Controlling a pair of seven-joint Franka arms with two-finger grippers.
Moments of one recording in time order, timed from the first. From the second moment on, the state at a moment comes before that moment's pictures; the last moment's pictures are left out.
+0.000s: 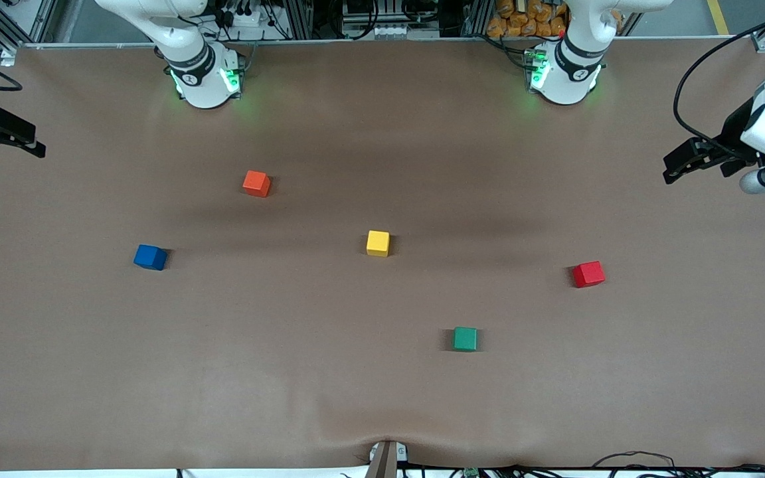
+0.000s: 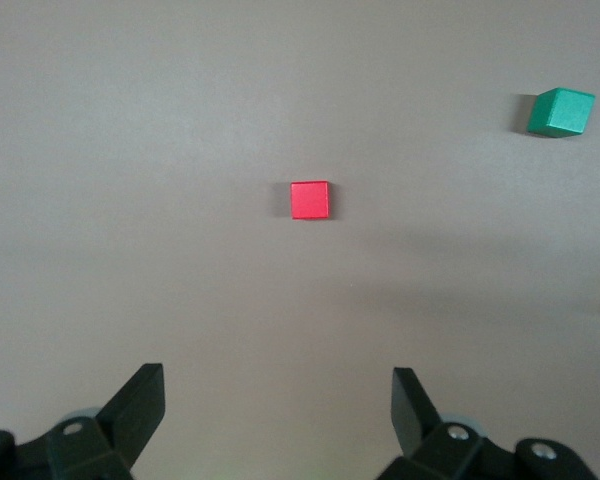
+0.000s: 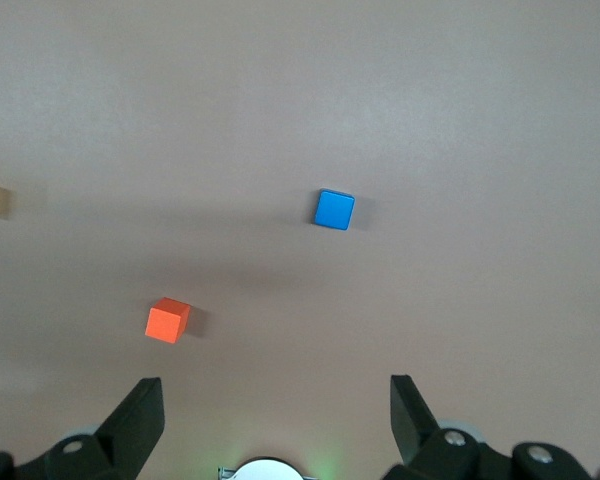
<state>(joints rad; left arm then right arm) -0.15 -0.06 0.07 -1.71 0.05 1.66 -0.21 -0.09 -0.04 -0.01 -1.56 0.04 1.43 -0.19</state>
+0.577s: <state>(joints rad) -0.15 -0.05 0.08 -1.68 0.05 1.62 -0.21 -0.09 -0.04 -0.01 -1.56 0.04 1.43 -0.19</state>
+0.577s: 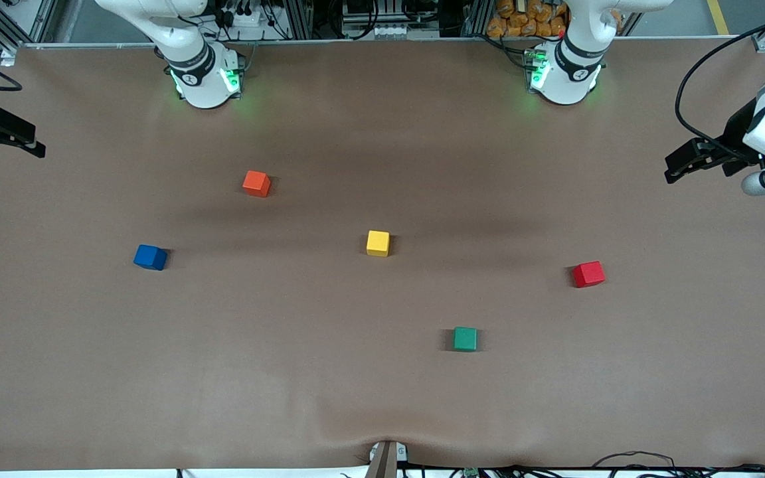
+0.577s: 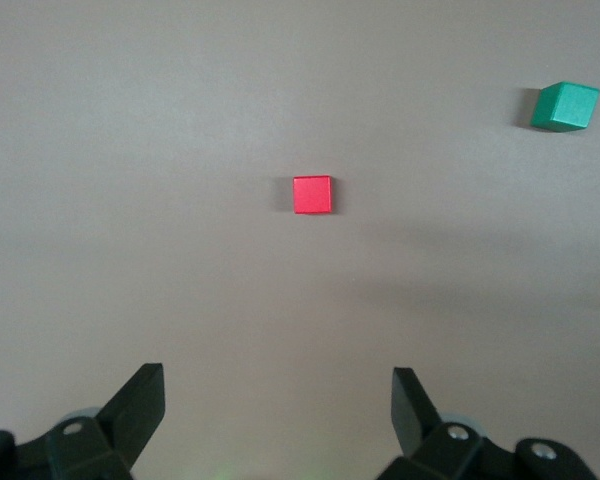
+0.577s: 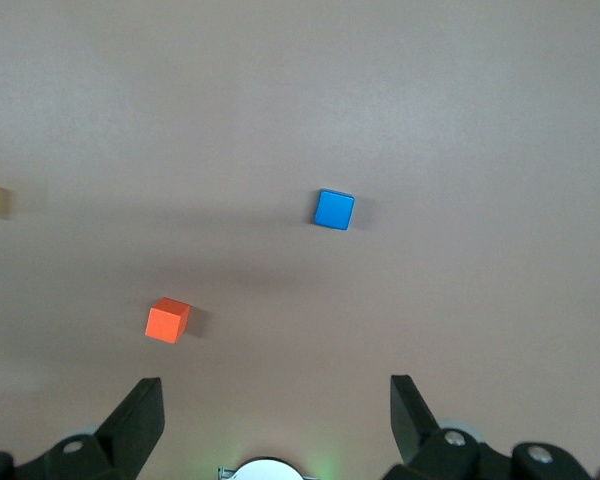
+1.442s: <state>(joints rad) -0.14 -0.03 0.08 -1.68 0.05 1.62 -0.20 -0.09 -0.04 -0.02 -1.56 0.04 1.43 -0.19</state>
